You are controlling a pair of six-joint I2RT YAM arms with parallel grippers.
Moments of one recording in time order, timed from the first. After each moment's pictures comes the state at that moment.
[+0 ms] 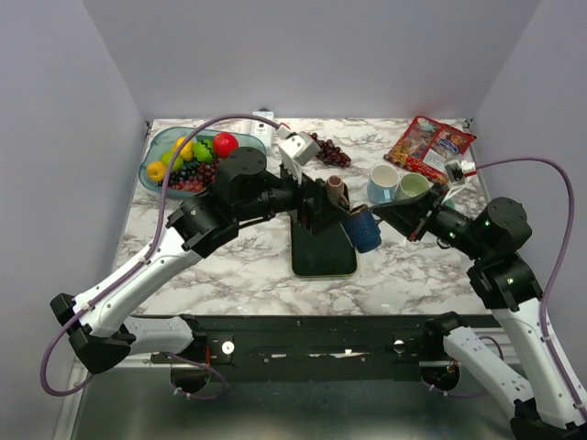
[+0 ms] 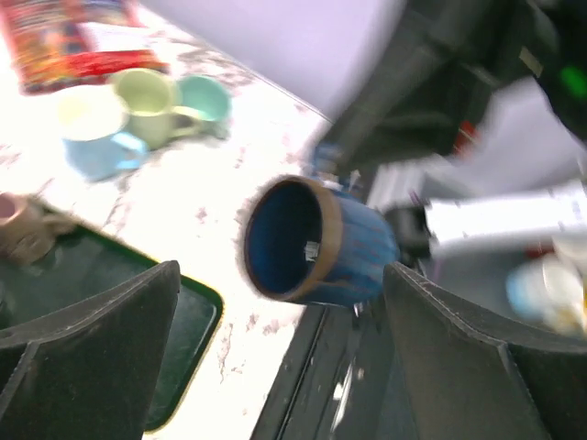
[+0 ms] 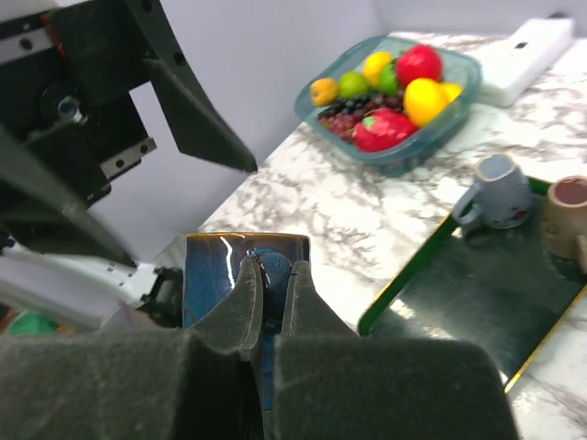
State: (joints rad) left arm -0.90 1.20 1.41 -0.40 0.38 -0.28; right arm 0.35 0.68 0.94 -0.24 -0.60 0.52
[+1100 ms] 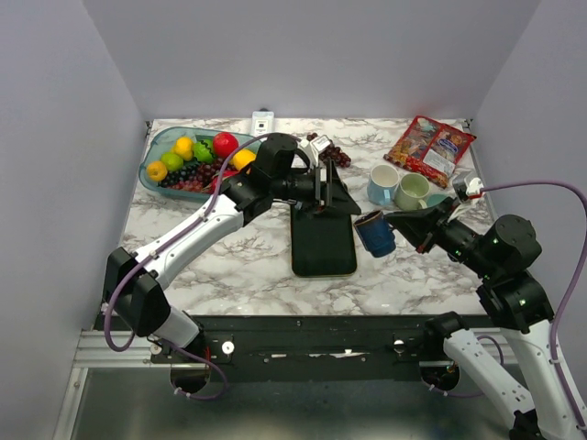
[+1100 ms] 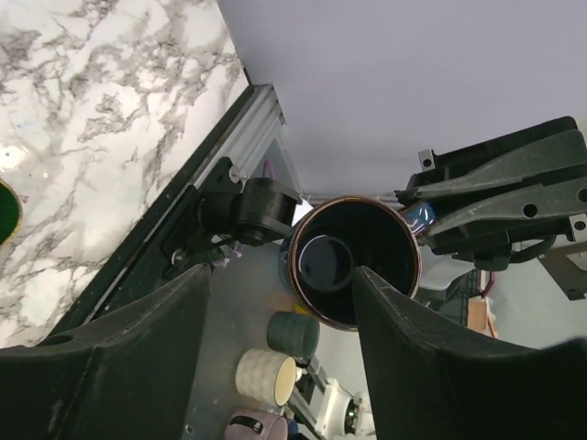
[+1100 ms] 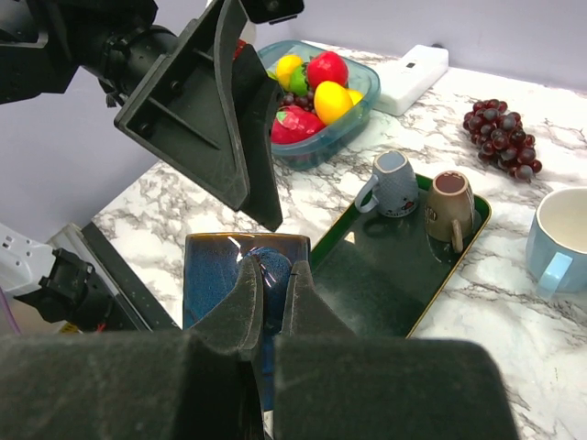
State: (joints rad) left arm -0.71 1.49 1.37 -0.27 0.75 -1.00; right arm 0.35 0.54 0.92 -0.41 -0.44 0.27
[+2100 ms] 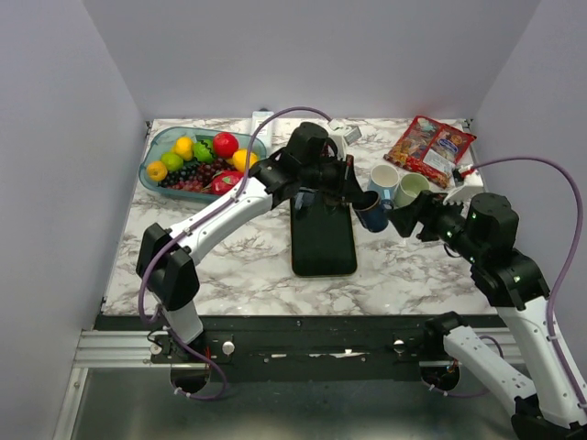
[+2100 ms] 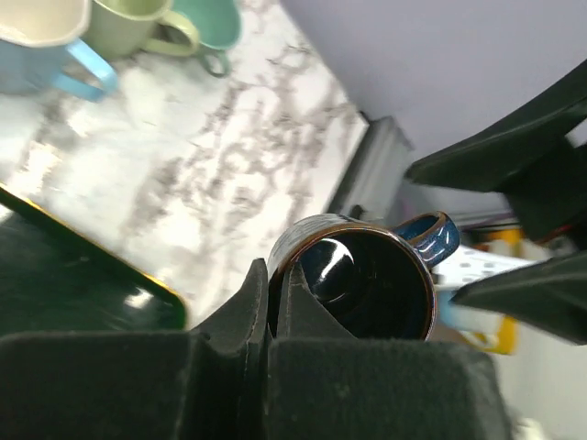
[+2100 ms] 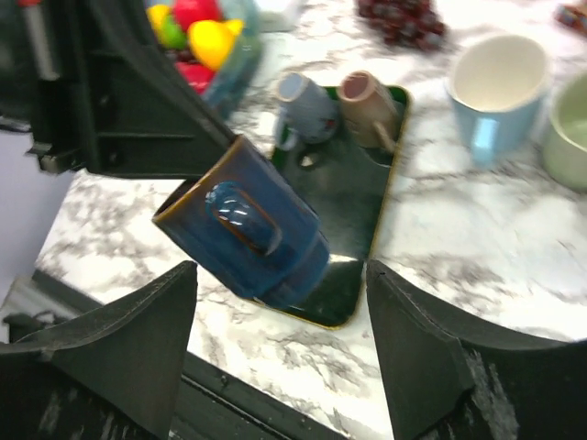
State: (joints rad) left arm -0.76 1.71 1.61 -0.34 0.59 -0.58; right arm 0.35 0.67 0.98 -0.61 -0.17 0.39
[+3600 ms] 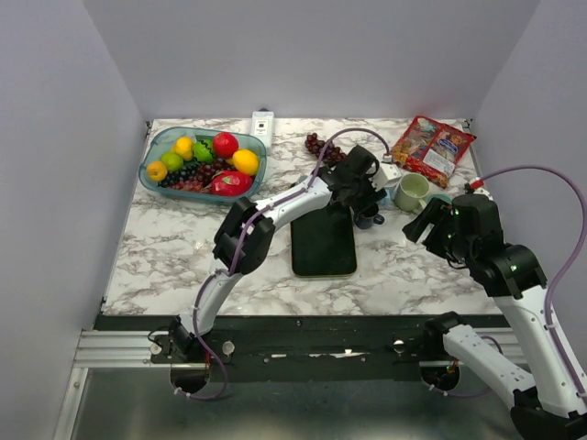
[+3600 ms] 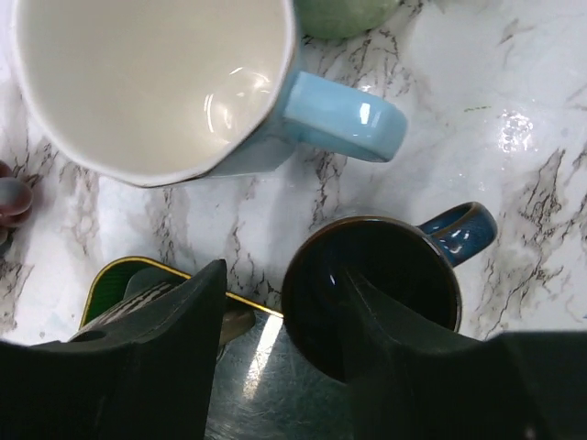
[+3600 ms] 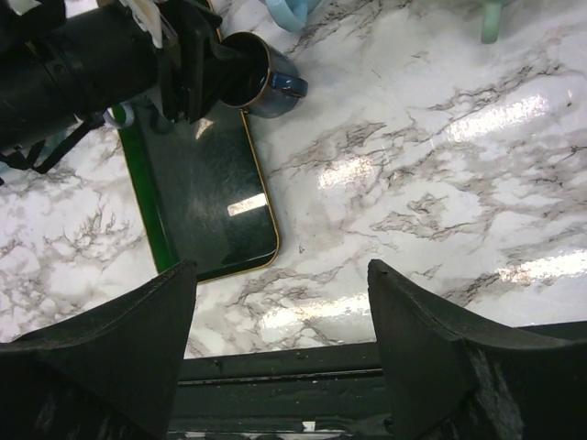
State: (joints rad) left arm -0.84 2.32 2.02 -0.45 0.16 0.32; right arm 0.35 0.75 1.05 -1.02 0.18 0.72
